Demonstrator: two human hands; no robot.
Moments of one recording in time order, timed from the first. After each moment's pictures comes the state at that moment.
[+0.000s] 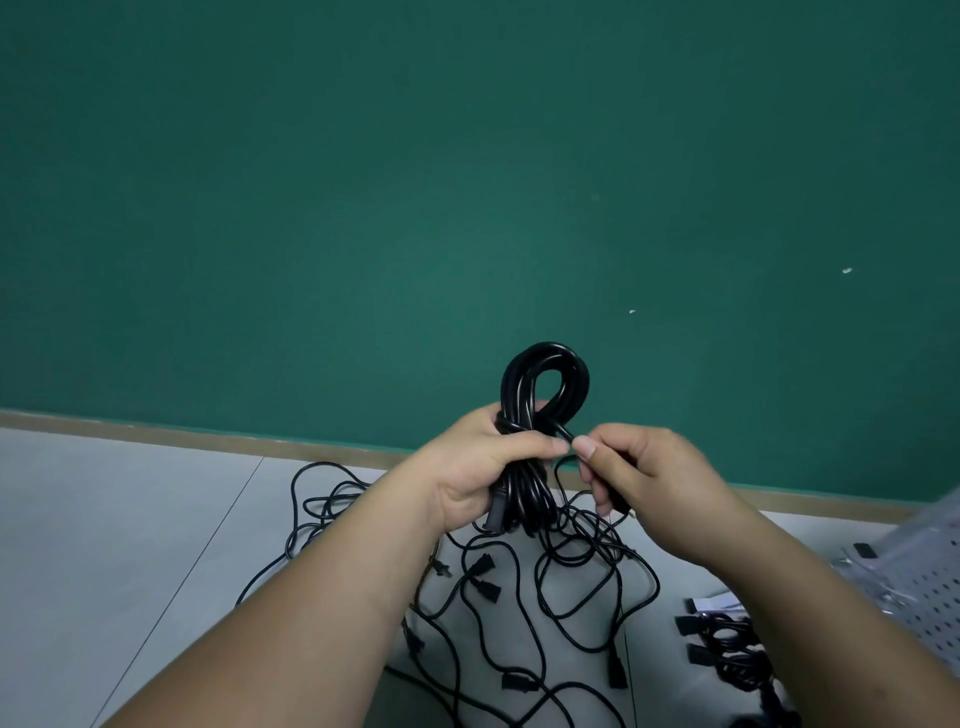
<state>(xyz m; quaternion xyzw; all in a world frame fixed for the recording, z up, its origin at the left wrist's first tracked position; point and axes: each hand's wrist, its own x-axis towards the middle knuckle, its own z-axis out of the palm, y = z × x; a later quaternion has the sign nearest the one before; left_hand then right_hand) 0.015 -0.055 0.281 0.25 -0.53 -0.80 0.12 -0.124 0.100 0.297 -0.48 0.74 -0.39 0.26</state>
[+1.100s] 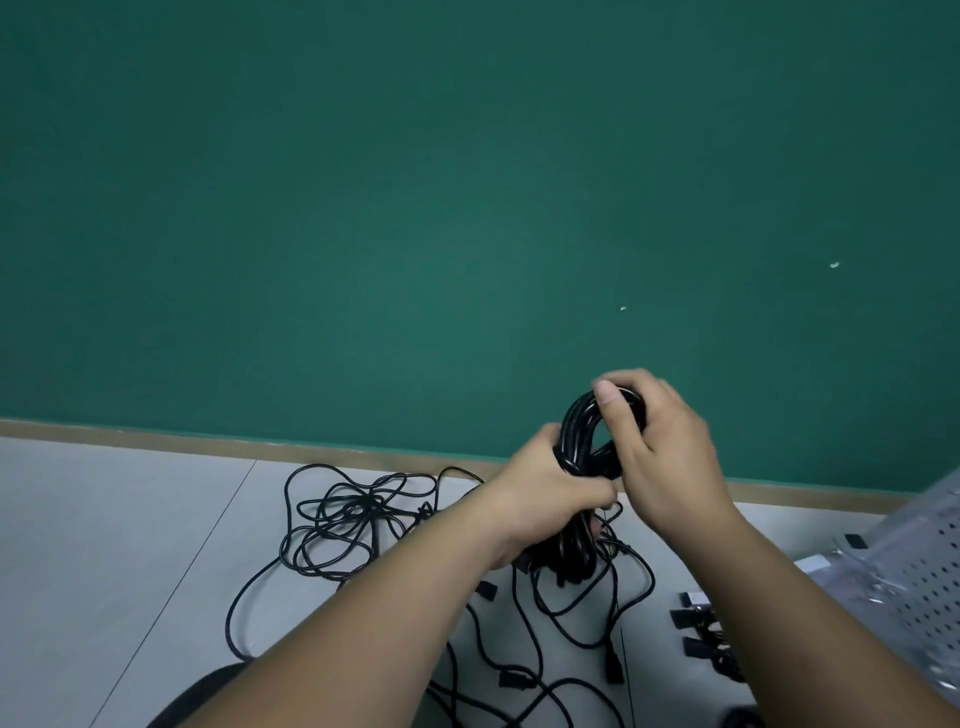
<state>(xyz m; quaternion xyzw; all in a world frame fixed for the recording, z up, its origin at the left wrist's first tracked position) -0.015 -0.009 0.264 0.23 -0.66 -0.70 0.11 -0.130 0.085 0.282 -0.42 0.79 -0.45 0.04</state>
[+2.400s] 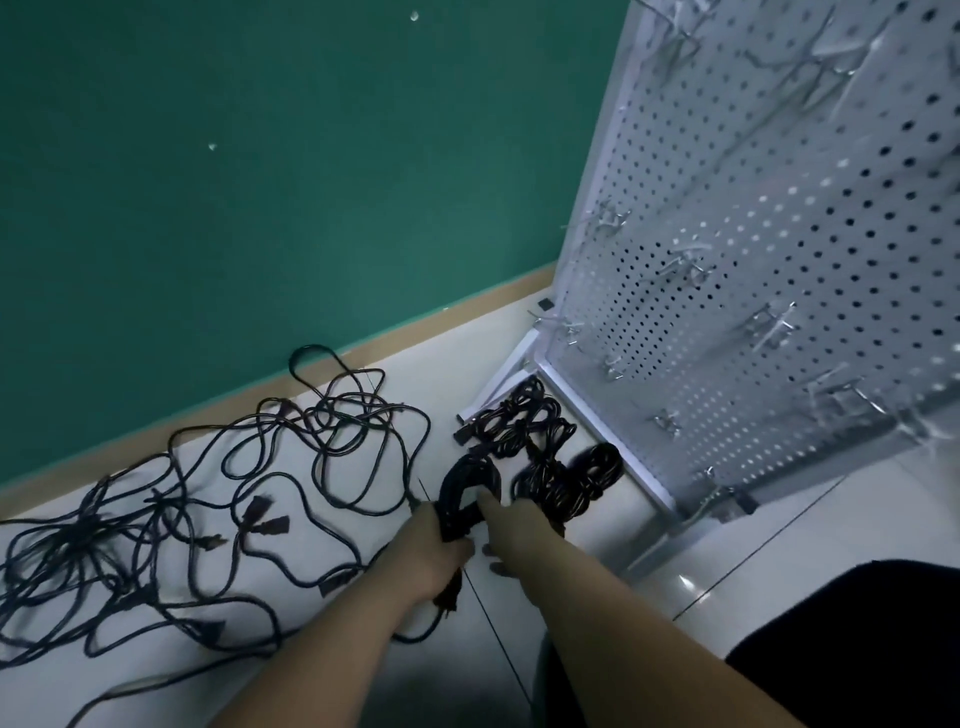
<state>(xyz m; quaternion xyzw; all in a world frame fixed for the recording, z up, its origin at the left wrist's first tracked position) -0.047 0.143 0.022 0.24 -0.80 -0.49 -0.24 -0.116 0.281 0.040 0.20 0.75 -0.47 0.41</state>
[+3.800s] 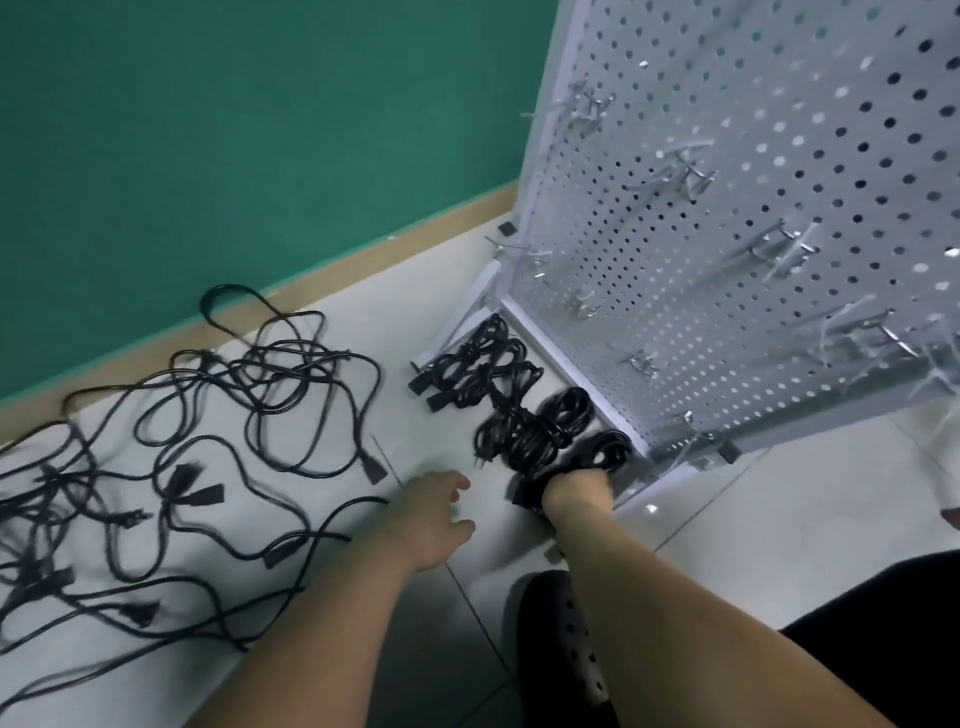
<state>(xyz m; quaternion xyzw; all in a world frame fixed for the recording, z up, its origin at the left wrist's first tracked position) -0.079 0.184 -0.033 0.10 -0.86 -0.37 -0.33 -0.161 0.395 -0.072 0.39 0.81 -0.31 0.31</state>
